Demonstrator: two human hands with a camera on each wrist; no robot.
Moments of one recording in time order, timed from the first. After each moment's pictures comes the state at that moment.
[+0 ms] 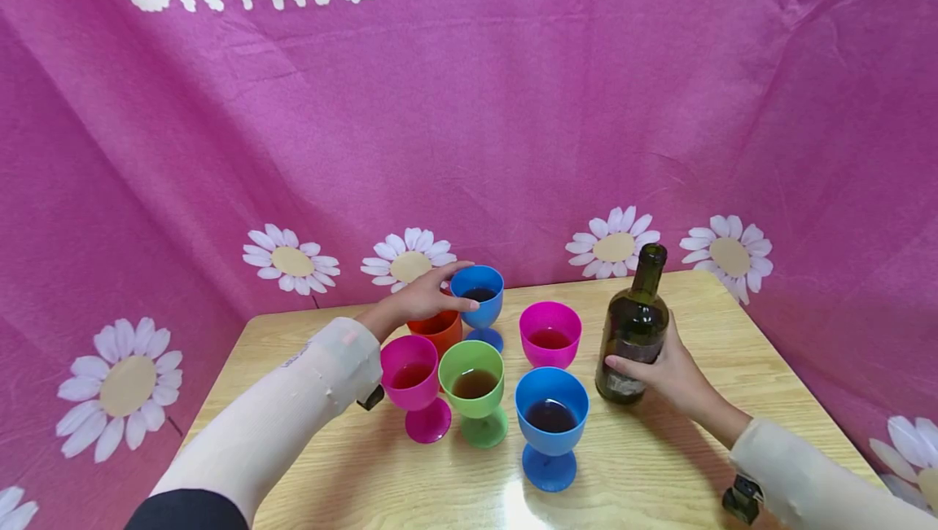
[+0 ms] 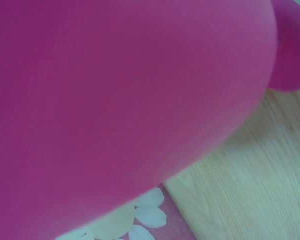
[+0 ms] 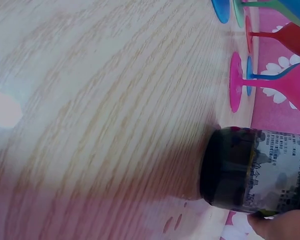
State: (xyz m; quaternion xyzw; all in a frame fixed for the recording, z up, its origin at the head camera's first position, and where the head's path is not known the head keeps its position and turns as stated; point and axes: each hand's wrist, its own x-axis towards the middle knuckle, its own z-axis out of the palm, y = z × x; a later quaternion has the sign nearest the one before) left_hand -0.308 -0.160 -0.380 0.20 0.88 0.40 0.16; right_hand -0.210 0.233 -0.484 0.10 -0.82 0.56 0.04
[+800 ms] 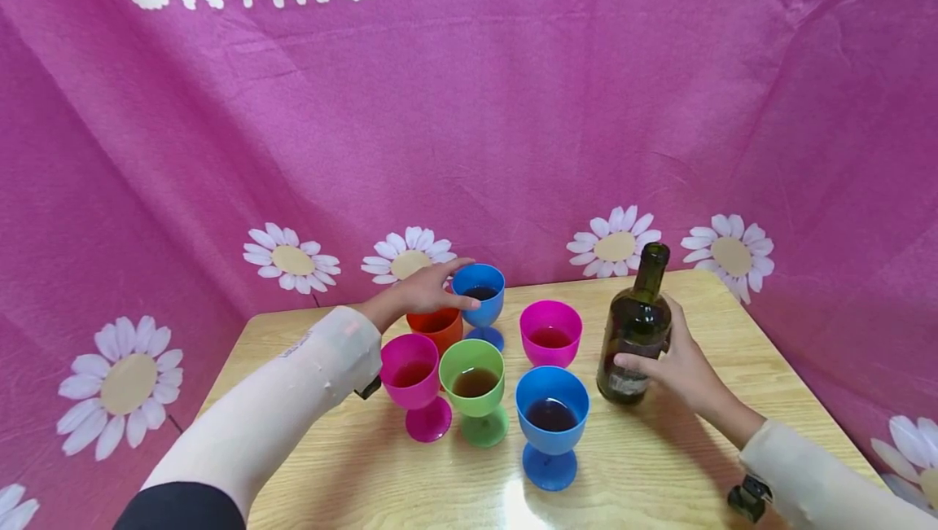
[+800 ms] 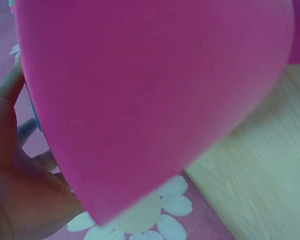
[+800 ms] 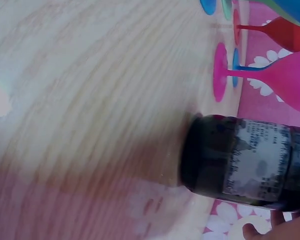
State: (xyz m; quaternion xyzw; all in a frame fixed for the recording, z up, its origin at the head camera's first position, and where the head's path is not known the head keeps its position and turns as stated) left_hand -0.311 -0.156 -0.367 0.22 0.92 0.27 0.14; right_hand -0.205 0.238 -0.468 0.10 -0.83 0.55 0.06
